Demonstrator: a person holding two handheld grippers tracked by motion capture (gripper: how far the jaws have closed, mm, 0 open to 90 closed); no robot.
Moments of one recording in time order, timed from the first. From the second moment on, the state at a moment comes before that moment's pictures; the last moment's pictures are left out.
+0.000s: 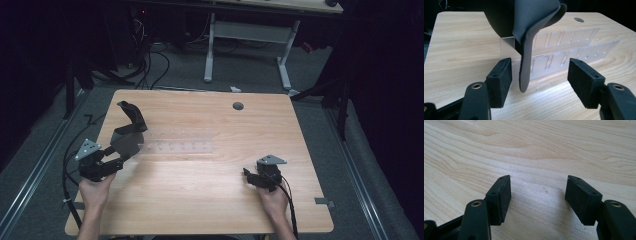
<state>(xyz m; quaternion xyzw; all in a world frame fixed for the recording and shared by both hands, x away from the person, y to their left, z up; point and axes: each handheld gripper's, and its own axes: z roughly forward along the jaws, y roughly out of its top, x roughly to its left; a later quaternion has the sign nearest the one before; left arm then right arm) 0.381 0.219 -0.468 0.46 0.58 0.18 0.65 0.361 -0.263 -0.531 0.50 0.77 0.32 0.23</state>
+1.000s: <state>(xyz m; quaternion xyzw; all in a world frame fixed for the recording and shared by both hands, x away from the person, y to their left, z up) 0.348 0.194 -0.490 0.47 0.58 0.14 0.65 0.361 -0.263 -0.531 0.50 0.77 0.32 0.23</state>
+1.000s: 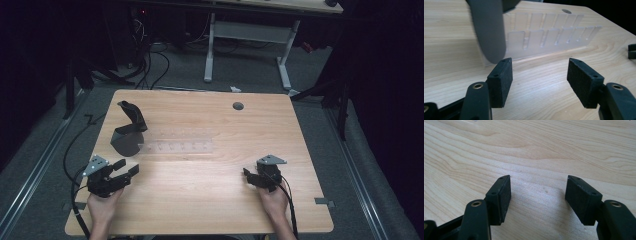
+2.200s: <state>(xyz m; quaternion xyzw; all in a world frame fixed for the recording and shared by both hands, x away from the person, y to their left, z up) 0.363 0.122 -0.536 0.57 0.56 0.15 0.58 0.361 -0.263 -0.531 0.50 0.77 0.32 0.23</state>
